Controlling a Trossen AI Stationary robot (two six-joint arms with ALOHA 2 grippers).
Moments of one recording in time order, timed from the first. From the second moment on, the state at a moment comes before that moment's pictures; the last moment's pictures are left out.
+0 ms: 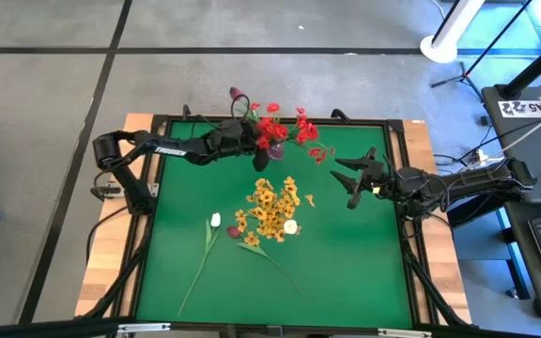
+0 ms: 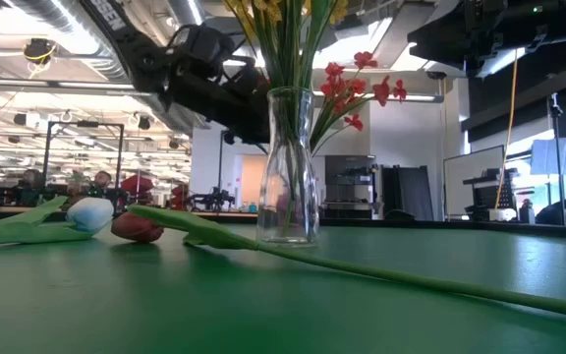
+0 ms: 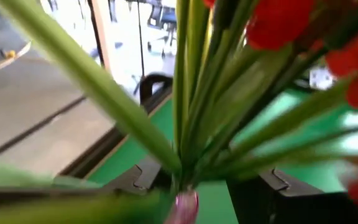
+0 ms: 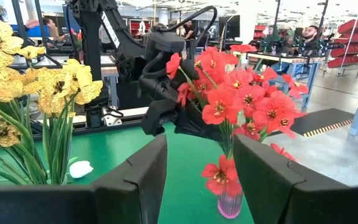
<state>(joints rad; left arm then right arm) 0.44 1.67 0.83 0.54 -0.04 -0.05 0.14 0.71 0.38 0.36 0.53 -0.03</state>
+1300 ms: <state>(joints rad) 0.06 1.16 0.83 -0.76 -0.11 -0.54 0.14 0.70 0.38 0.37 0.53 0.00</state>
